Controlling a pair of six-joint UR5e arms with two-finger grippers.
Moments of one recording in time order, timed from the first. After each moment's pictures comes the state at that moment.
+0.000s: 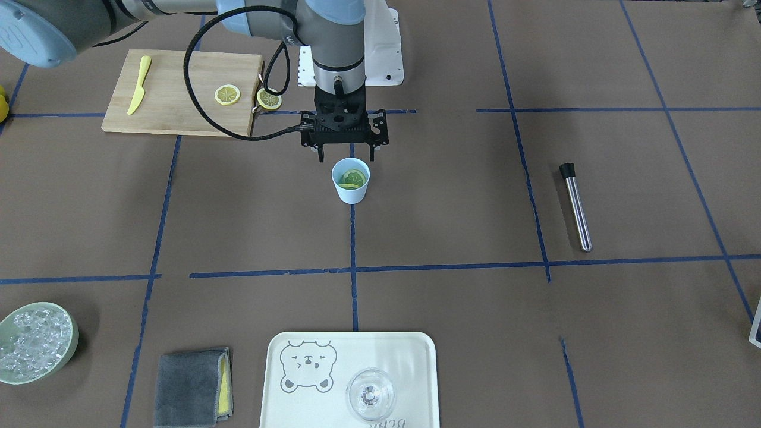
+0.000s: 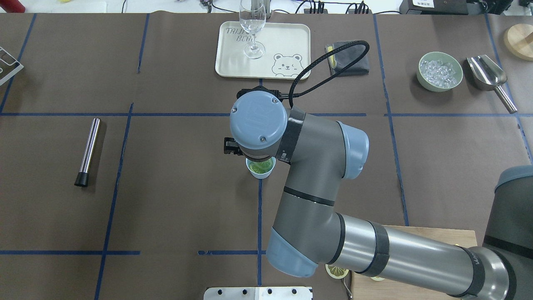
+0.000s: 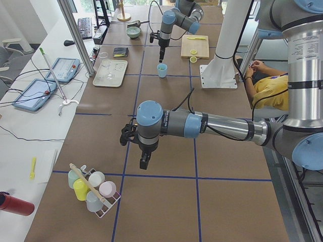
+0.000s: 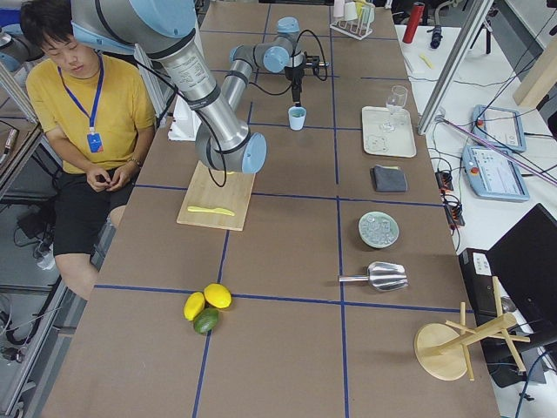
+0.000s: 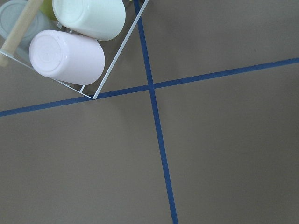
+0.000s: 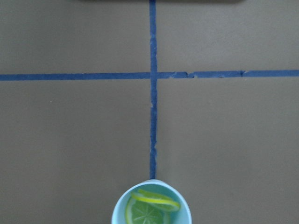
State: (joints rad) left arm -1.59 -1.44 -1.85 -1.54 -2.33 0.11; right arm 0.51 -0.75 1.72 -1.75 1.77 1.22
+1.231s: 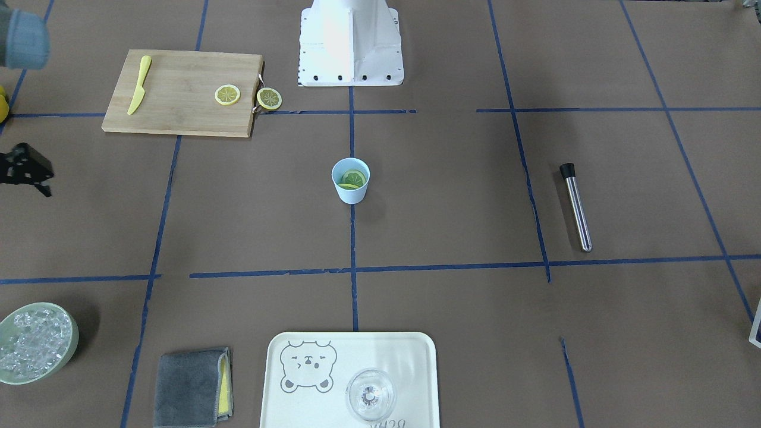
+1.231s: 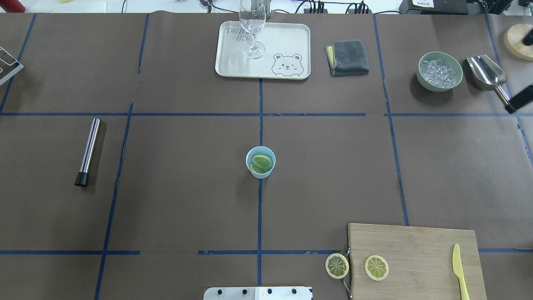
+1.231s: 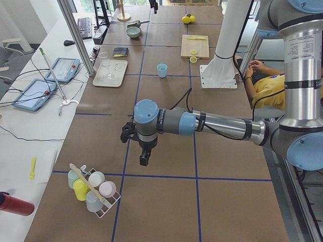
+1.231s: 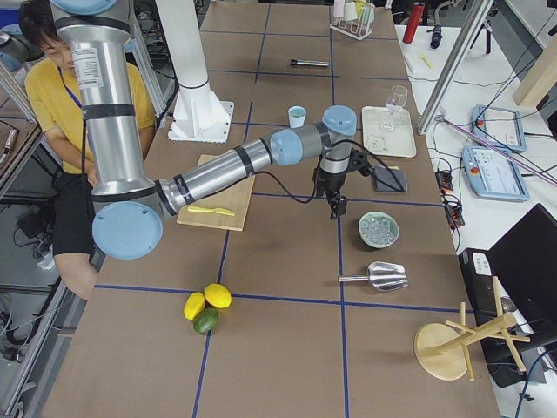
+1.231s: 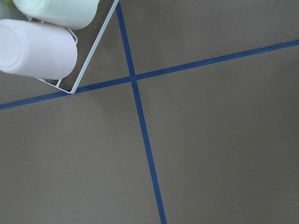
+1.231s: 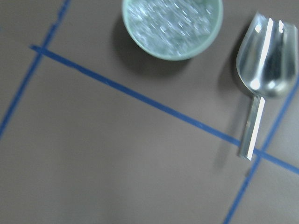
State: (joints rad) left arm -1.52 -1.45 -1.85 -1.53 -2.33 0.10; right arm 1.31 -1.52 1.89 -1.74 2.21 -0.08
